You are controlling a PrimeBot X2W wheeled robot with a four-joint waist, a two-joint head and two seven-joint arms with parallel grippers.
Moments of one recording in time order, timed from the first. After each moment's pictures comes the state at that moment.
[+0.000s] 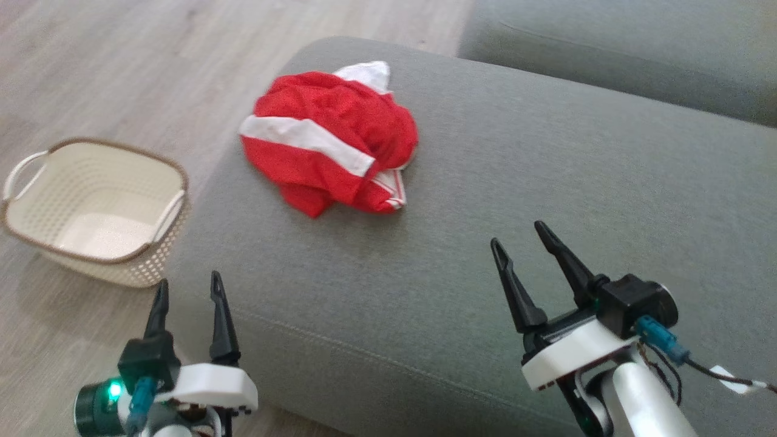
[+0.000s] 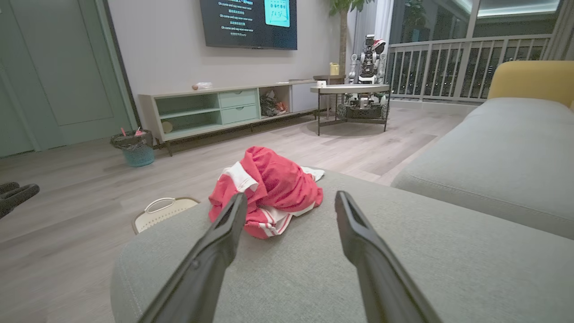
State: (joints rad) left arm 0.06 0.06 -0.15 0.12 -0.11 0.21 -0.25; right arm -0.12 -0.05 0.21 0.19 0.14 0.13 -0.25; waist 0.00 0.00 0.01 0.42
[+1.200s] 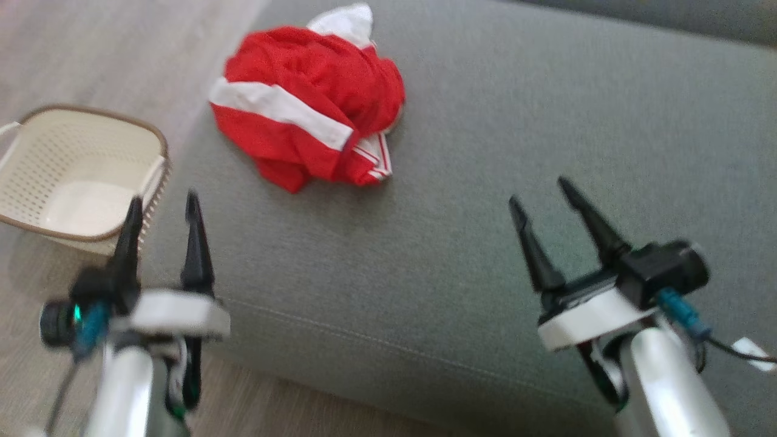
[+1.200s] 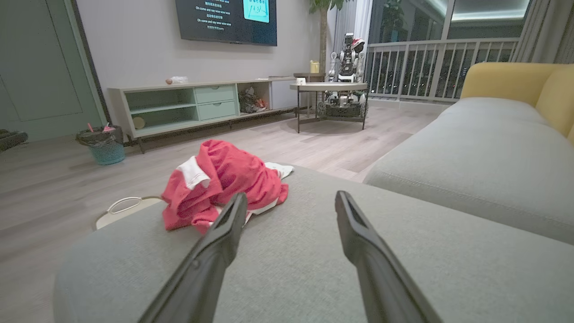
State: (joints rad) left arm -0.09 0.09 -0.08 0.11 -0.11 0.08 -0.25; right arm -0.16 -0.05 0.16 0.14 0.05 0.13 -0.25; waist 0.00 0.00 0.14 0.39
